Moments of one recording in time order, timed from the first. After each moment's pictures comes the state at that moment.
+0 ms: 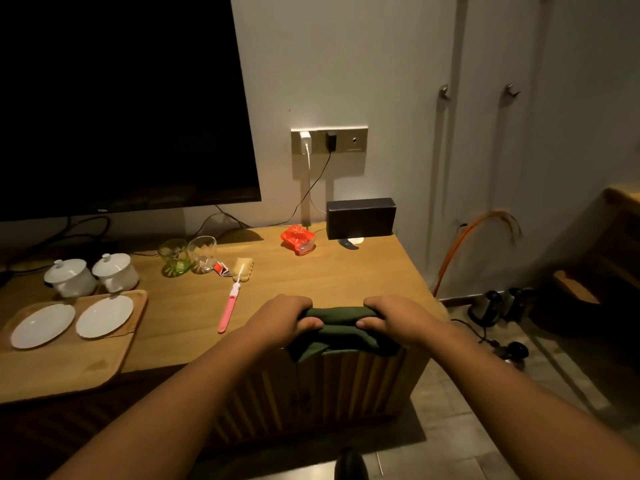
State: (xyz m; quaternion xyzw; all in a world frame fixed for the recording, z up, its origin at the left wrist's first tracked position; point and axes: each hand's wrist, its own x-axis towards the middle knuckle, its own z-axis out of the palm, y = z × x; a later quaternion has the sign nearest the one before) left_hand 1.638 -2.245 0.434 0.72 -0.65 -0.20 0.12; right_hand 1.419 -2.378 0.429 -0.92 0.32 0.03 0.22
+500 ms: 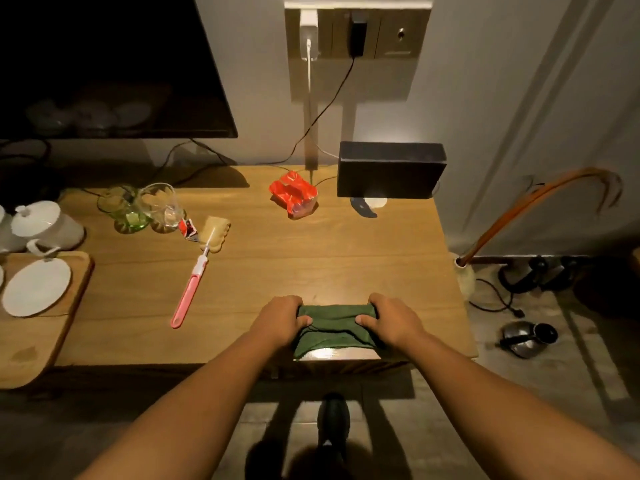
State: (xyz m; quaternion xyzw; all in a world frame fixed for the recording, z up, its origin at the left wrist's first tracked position) left_hand 1.670 -2.400 0.283 0.83 -0.43 -0.33 0.07; right_hand 1.474 -2.545 0.267 -0.86 0.41 0.13 0.28
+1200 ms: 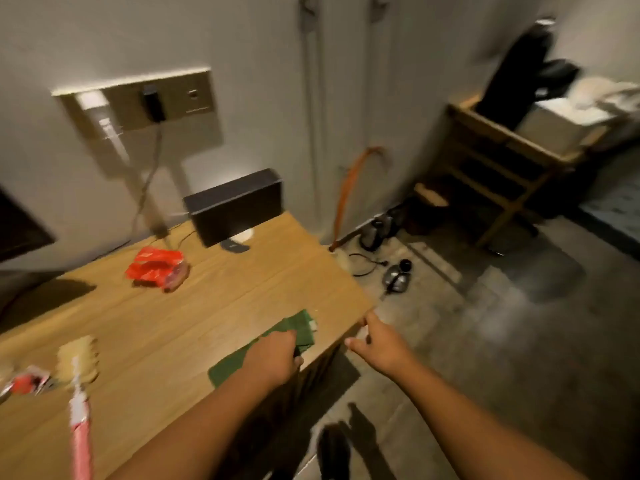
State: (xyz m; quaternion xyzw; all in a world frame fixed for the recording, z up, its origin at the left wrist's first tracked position) left_hand 1.602 -2.443 0.319 0.59 -0.76 -0.27 -0.05; right_hand 1.368 -2.445 0.315 -0.61 0.72 -0.04 0.33
